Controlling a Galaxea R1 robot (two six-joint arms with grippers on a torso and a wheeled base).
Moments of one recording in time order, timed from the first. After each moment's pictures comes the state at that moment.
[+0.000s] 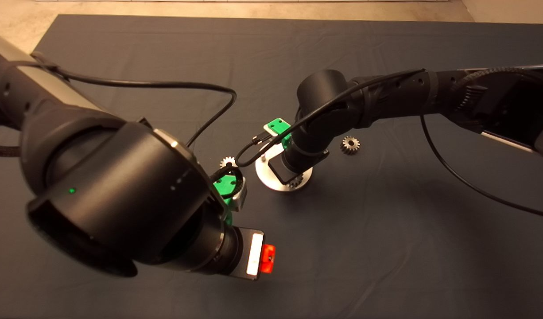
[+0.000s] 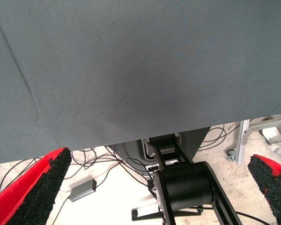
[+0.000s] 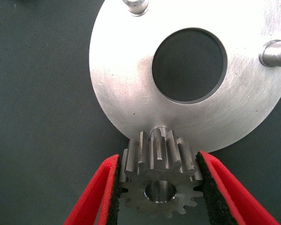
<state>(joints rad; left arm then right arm) -0.56 2.68 -0.45 0.19 1.53 -2.08 0.35 2.90 -1.20 -0.37 -1.53 1.13</state>
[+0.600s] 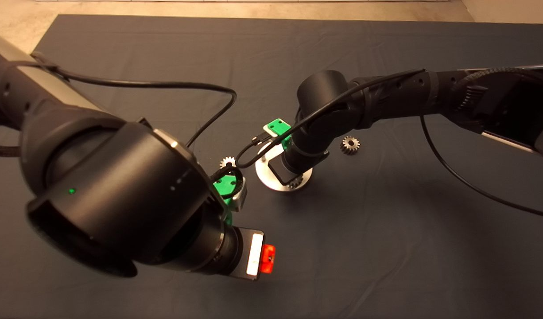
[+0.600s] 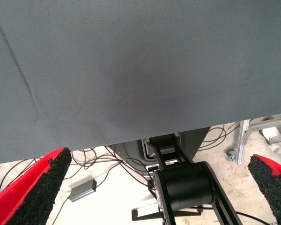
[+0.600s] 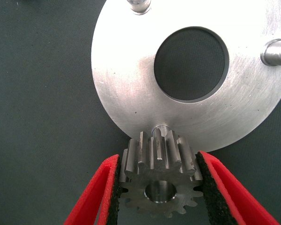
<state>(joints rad) -0.56 2.68 -0.45 0.19 1.53 -2.08 0.35 2.90 -1.19 -0.37 -1.53 1.13</state>
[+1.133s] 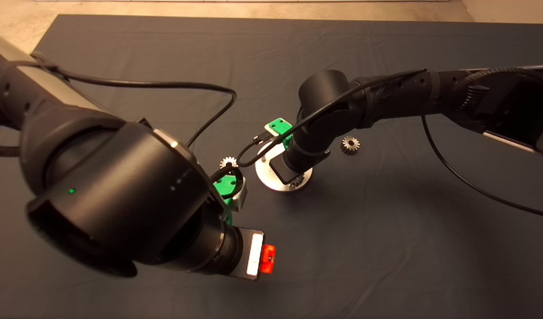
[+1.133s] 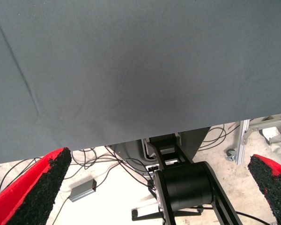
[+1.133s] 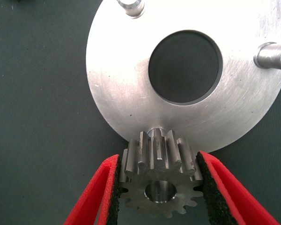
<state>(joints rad) -0.56 2.68 -0.45 0.19 1.53 -2.08 0.35 2.90 -1.19 -0.39 -1.53 1.13</state>
